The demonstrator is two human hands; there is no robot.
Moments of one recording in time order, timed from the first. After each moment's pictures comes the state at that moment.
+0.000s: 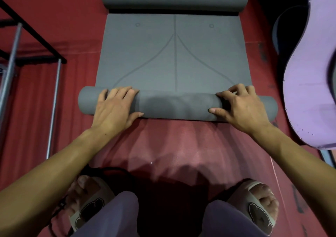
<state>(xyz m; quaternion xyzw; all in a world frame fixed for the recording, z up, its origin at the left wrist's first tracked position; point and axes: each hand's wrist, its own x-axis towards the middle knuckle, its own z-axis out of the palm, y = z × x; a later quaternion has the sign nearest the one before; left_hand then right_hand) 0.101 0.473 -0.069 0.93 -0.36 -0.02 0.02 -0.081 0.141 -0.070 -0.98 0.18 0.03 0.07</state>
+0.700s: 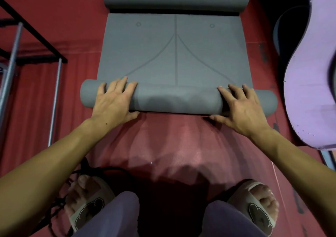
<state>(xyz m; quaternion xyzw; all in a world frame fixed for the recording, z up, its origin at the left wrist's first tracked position) 0.122 0.469 -0.076 0.93 -0.36 -0.03 -0.03 -0.084 0.143 -0.082 -0.98 0.19 0.04 0.04</state>
